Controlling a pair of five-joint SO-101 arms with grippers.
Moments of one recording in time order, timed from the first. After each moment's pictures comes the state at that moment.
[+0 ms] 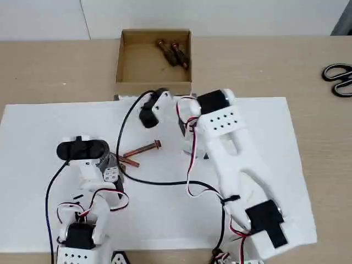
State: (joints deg) left arm 1.6 -103.5 95.7 54.1 16.0; right arm -22.9 -3.2 0.9 91.9 38.0
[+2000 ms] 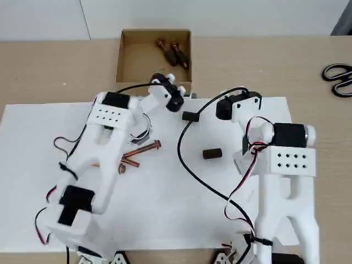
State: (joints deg) left arm 9.8 9.6 5.8 78.9 -35.1; right arm 0.4 -28.7 21.9 95.9 25.0
